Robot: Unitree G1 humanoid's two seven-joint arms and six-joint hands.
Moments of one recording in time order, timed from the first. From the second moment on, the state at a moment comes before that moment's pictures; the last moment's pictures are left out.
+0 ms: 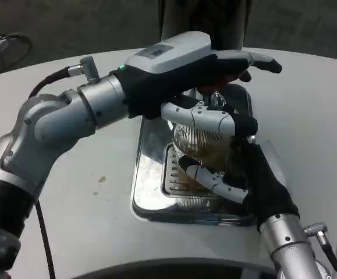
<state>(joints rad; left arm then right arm) -1.08 0.51 -0.25 0.60 0.28 -0.70 -0.51 -0.37 -0.05 0.12 0.12 -0.27 -0.04 -0.09</state>
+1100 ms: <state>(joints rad) -1.12 0.51 -0.26 0.68 0.29 -0.73 -0.49 -0.42 -0.02 0.12 0.24 -0.27 -0.13 -0.16</state>
